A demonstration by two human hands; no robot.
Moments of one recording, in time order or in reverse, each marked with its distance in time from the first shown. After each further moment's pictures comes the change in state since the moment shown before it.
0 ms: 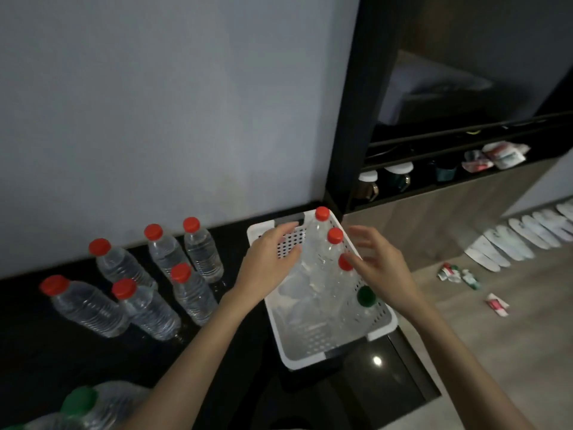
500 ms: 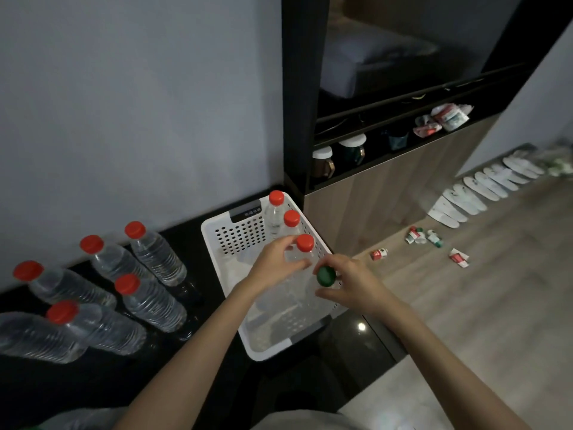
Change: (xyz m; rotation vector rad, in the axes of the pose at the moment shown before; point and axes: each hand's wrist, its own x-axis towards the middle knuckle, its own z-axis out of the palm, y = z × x) left_hand 0.022 -0.007 0.098 -0.032 -0.420 -0.084; right_hand -0.038 0.054 -0.005 -0.213 -0.267 0.041
